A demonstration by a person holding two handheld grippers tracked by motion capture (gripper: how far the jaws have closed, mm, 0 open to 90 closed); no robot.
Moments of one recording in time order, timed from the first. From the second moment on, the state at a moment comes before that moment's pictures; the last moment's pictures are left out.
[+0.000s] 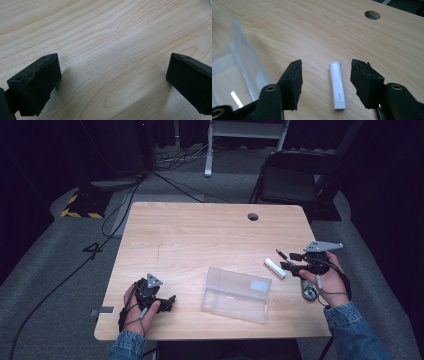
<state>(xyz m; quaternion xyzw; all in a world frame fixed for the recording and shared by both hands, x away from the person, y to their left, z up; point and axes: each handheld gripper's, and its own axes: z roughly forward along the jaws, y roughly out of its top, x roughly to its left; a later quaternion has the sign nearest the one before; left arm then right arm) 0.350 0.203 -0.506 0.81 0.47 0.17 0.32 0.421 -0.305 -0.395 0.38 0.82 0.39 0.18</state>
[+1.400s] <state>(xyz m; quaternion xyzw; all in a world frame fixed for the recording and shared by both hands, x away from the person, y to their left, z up) 0.351 0.203 -0.506 0.81 0.47 0.17 0.32 0.526 -0.319 -0.457 0.48 0.83 0.25 0.12</state>
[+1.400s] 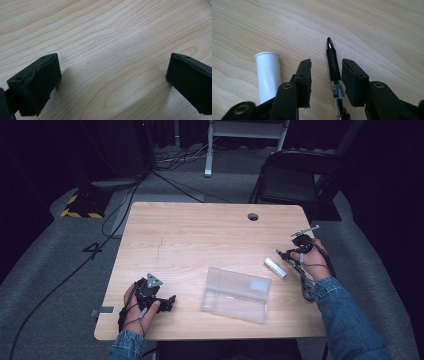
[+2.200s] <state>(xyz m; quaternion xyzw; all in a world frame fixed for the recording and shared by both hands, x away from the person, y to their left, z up) 0.351 0.203 -0.506 0.81 0.47 0.17 0.32 0.536 -0.325 -0.474 0.45 0.85 0.24 0.12</state>
